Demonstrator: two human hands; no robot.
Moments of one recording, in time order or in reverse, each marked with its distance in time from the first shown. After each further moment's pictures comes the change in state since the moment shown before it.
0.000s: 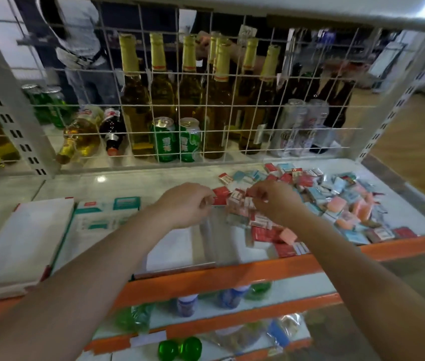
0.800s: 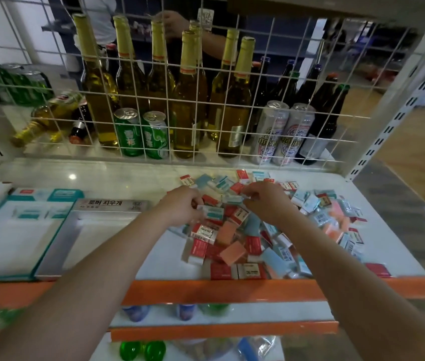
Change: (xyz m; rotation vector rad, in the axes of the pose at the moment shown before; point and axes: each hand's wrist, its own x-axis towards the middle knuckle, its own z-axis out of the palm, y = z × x) left_hand 0.090 0.063 0.059 -0.335 0.015 -0.301; right_hand 0.043 0.106 -0.023 0.116 -0.079 -0.096
